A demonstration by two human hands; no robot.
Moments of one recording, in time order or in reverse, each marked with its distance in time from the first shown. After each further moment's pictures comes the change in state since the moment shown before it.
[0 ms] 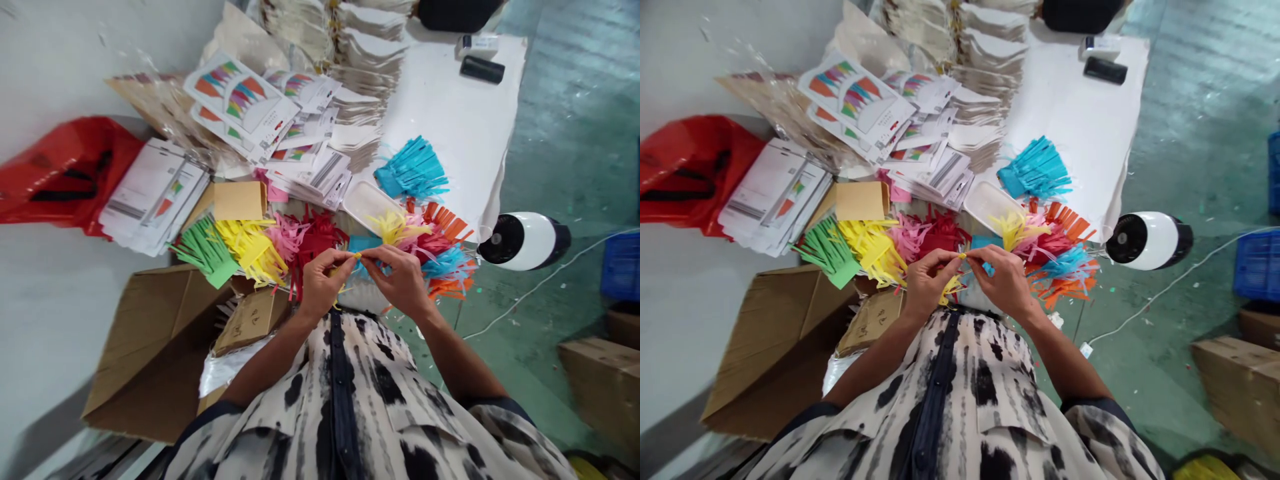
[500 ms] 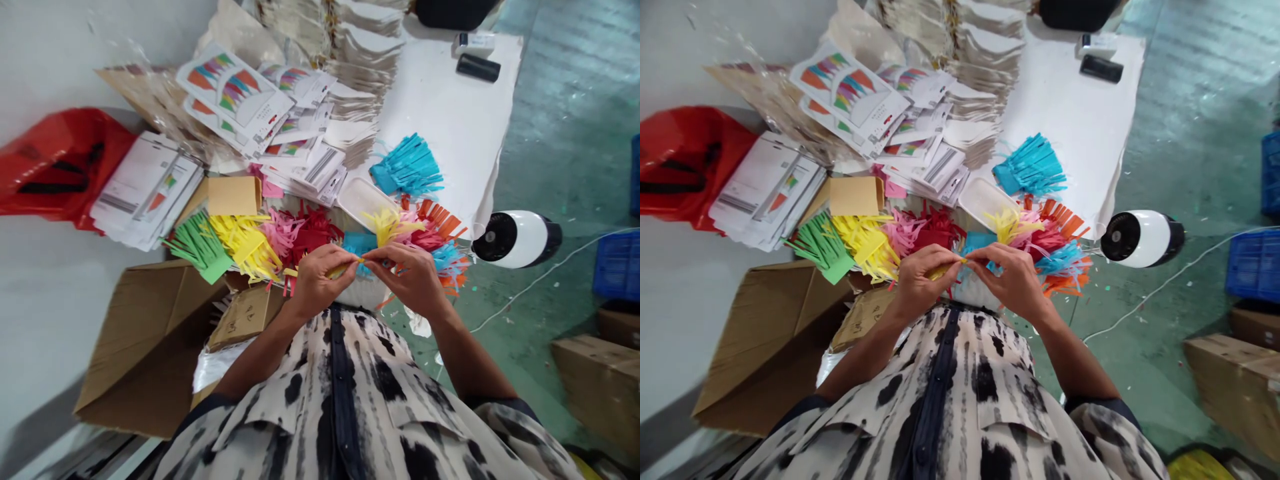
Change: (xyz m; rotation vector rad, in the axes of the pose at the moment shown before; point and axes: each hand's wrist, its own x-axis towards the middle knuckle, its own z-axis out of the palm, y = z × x) left_hand -0.001 0.024 -0.001 0.287 -0.174 0.297; right_hand -0.009 -0.004 -0.036 -0.027 -0.073 -0.050
